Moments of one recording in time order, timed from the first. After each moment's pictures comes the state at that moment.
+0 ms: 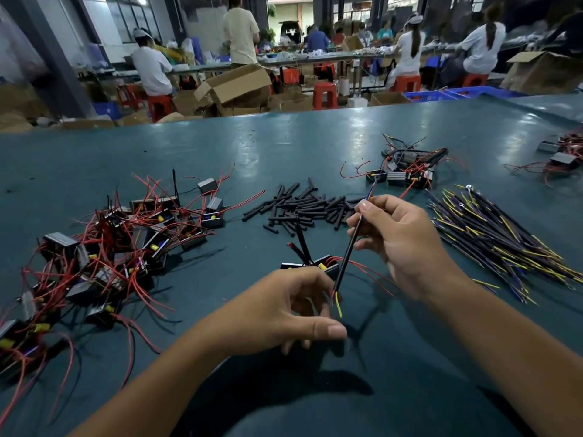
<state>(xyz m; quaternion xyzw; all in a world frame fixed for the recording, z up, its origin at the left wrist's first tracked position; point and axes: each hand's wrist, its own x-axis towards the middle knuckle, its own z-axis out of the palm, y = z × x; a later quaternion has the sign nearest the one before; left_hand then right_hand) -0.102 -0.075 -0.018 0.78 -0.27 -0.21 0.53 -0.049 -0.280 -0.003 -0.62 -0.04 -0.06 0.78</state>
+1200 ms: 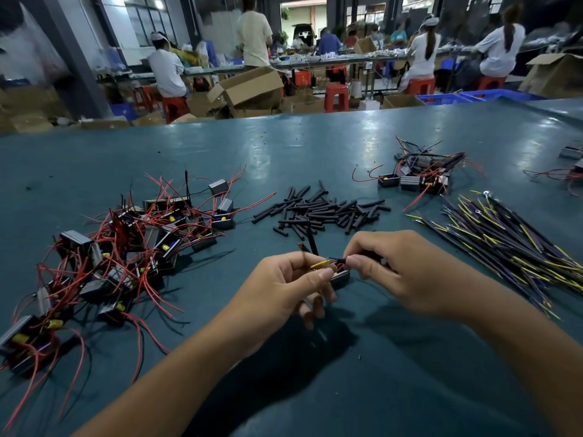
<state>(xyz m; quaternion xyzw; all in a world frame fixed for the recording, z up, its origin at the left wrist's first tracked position) -0.096 -0.083 -0.021 0.70 -0.13 -0.12 0.69 -0.066 -0.297 0.011 -0.90 -0.34 -0.06 0.27</state>
